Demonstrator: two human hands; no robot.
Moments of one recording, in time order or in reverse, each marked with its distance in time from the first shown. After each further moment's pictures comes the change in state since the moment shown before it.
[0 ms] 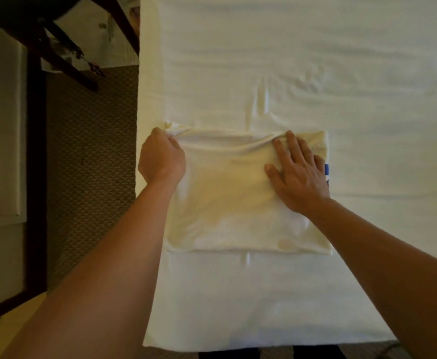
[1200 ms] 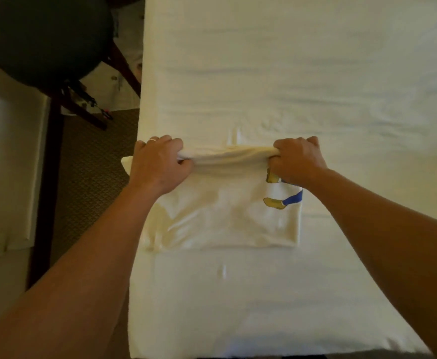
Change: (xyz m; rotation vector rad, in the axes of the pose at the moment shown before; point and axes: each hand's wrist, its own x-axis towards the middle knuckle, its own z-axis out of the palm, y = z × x) left_hand -0.026 0.059 -0.084 0.248 -0.012 0.742; right_hand 0.029 0.018 -0.137 -0.054 0.008 -0.021
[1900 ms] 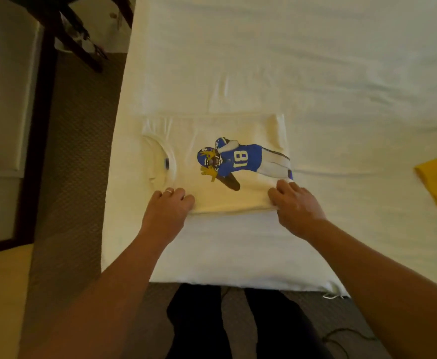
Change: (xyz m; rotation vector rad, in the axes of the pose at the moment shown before) left_hand -0.207 0.087 0.108 0.294 -0.250 0.101; right_hand -0.167 0.100 0.119 -0.153 -0.045 -0.368
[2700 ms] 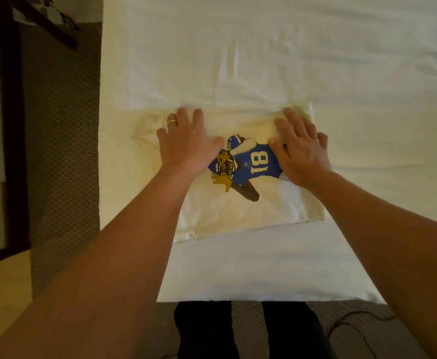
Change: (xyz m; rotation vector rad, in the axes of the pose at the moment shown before) left_hand 0.160 -0.030 -0.022 -0.333 -0.120 -0.378; right_hand 0.122 0.008 0.005 0.241 0.027 0.309
